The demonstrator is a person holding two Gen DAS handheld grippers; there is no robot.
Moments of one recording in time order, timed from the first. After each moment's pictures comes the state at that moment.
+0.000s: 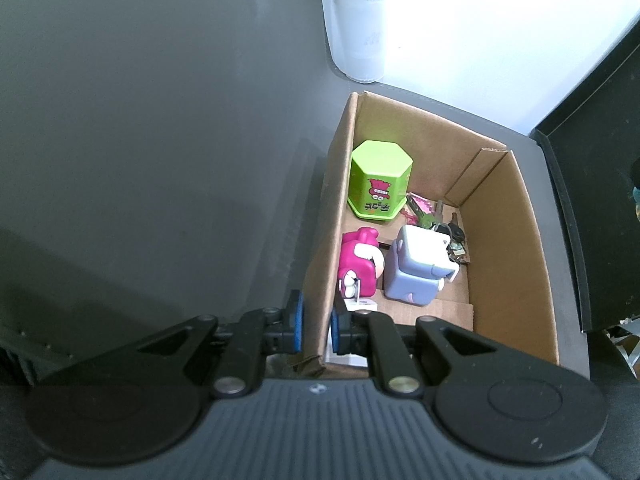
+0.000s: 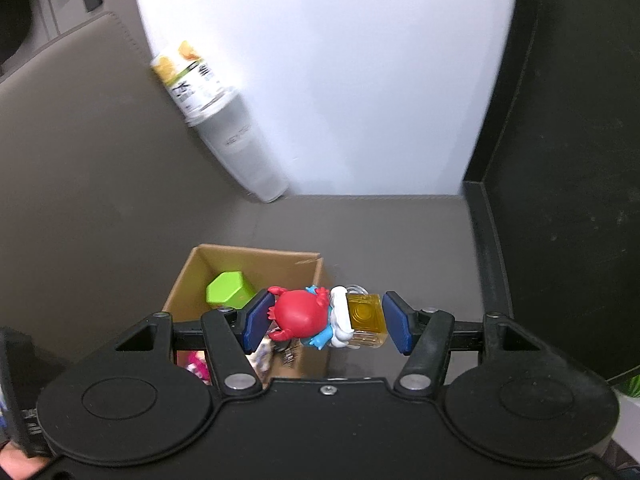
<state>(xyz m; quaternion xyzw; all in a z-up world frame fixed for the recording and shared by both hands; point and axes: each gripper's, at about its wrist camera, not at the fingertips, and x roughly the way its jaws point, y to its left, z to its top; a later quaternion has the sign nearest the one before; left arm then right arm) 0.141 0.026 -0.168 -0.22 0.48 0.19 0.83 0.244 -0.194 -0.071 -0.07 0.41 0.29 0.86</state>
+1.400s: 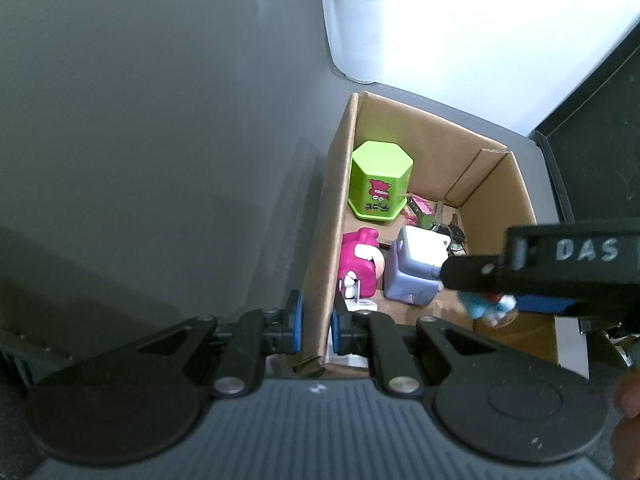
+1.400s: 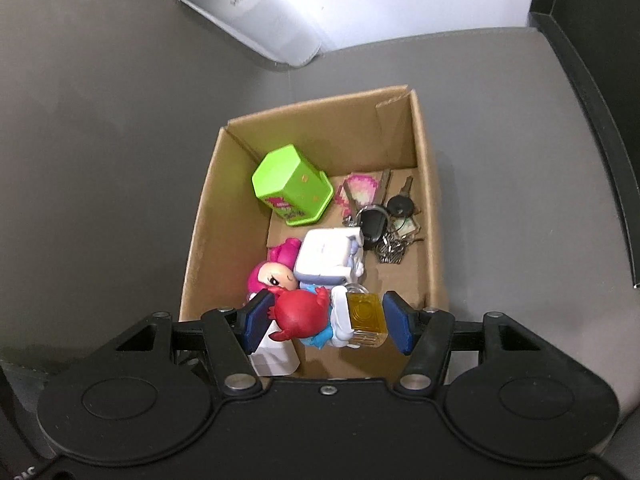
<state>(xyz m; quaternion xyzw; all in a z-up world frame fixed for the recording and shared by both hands) 0.143 0.025 -0.168 -0.22 0.48 0.19 0.83 0.237 -0.129 -0.158 -0.01 0.59 0.28 0.76</state>
